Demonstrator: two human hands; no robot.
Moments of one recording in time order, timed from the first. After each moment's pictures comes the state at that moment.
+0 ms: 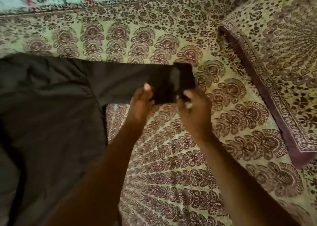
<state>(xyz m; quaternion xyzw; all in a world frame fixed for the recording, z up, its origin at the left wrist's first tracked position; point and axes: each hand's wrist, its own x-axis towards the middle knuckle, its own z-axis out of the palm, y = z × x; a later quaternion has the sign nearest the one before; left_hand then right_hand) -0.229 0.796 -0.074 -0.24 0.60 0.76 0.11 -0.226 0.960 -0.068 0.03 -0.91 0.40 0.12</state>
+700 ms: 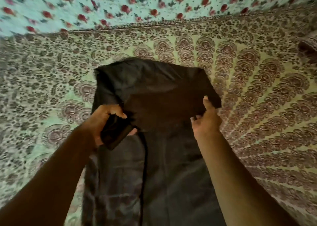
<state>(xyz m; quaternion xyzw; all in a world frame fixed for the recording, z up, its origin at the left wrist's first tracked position) -0.095 0.385 0.007 -0.35 0.51 0.75 0.23 -0.170 0.652 -0.043 -0.46 -0.39 0.80 -0.05</state>
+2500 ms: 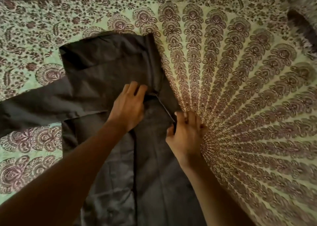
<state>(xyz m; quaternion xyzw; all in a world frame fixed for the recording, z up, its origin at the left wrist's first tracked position) -0.129 0.451 -0.097 0.11 0.98 0.17 0.00 -0.060 0.642 -0.101 -0.05 -0.99 0.12 -0.02</state>
